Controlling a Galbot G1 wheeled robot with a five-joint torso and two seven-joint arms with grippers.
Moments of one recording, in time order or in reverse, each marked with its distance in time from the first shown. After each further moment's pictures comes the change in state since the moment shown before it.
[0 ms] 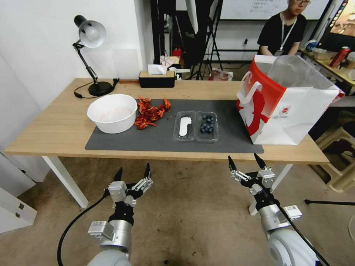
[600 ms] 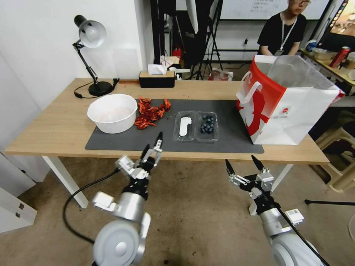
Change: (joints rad) left arm -0.326 0.151 0.228 0.046 -0.679 -0.026 -0.036; right arm -0.113 0.000 0.053 0.056 -0.007 0.010 -0.035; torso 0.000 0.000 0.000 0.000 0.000
